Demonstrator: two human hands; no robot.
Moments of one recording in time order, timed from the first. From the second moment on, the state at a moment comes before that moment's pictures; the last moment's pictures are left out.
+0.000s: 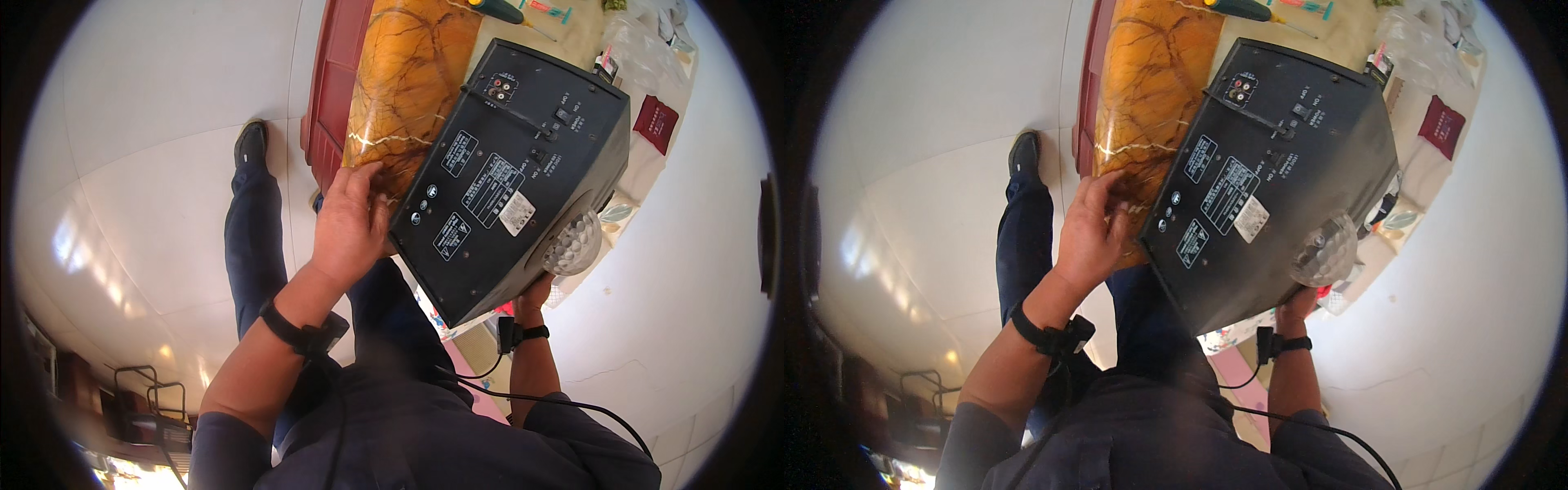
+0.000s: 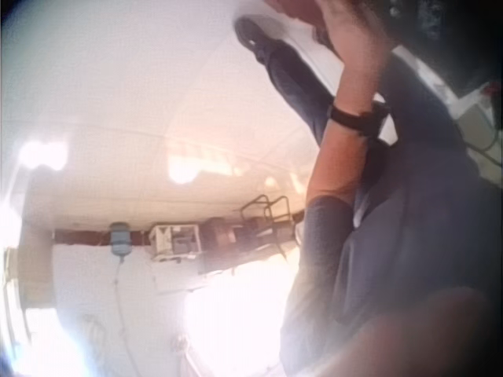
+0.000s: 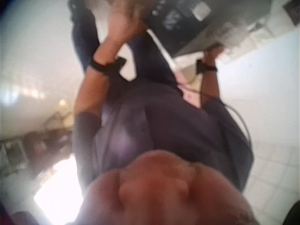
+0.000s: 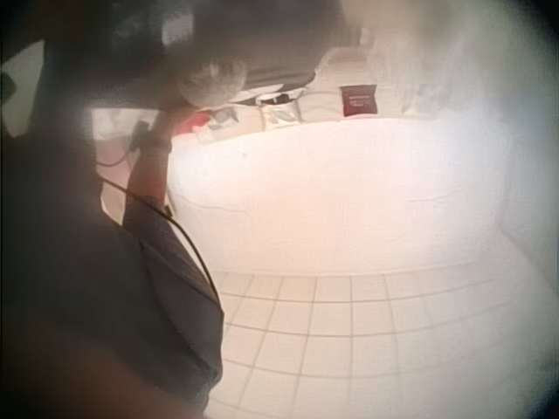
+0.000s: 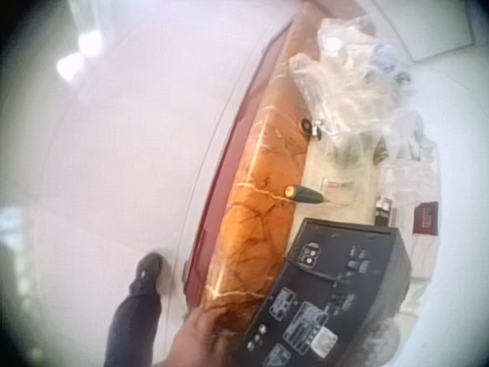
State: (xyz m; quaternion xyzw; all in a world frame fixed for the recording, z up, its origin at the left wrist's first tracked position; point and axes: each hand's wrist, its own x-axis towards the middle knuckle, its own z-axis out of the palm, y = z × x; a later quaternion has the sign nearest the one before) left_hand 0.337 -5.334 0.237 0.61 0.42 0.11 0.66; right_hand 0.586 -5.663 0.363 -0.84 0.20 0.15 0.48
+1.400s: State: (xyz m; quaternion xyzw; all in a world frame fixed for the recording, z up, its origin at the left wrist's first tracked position) left_hand 0.467 -5.366 0.368 0.66 0.52 0.08 0.53; right_hand 0.584 -5.683 0.349 -0.88 0.14 0.22 0.40
